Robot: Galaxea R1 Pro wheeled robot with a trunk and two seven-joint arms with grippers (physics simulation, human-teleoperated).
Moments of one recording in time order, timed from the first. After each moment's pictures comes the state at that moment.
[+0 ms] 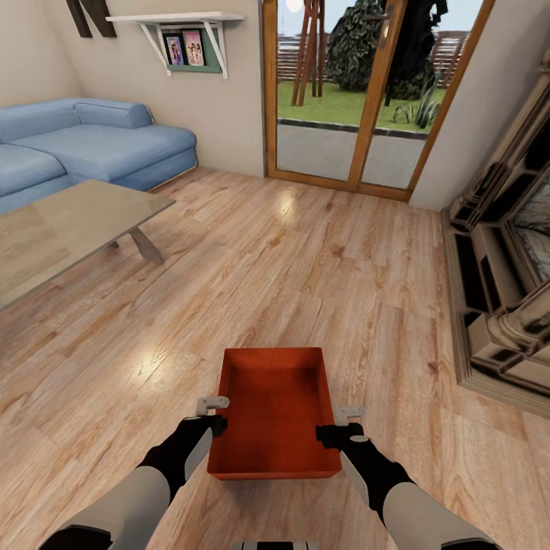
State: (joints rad) left arm -0.72 -0.11 -0.09 -0.40 0.15 0.31 0.28; right arm -0.68 0.10 0.08 -0.34 0.02 0.11 -0.10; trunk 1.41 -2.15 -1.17
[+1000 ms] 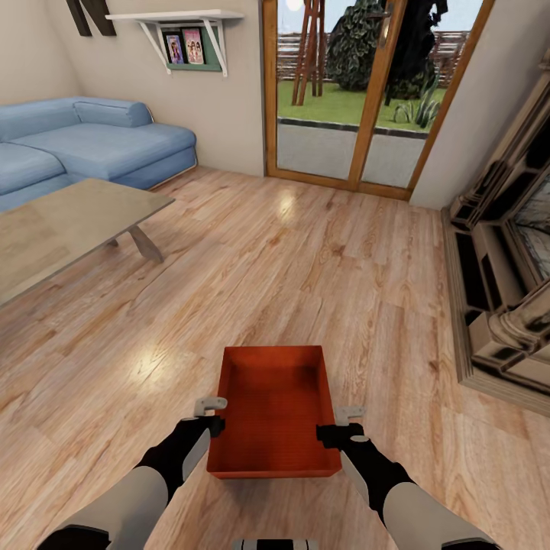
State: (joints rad) left arm -0.72 -0.10 -0.09 -0.40 0.15 0.31 0.28; right arm -0.68 0.10 0.07 -0.34 0.01 0.11 -0.10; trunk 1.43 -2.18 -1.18
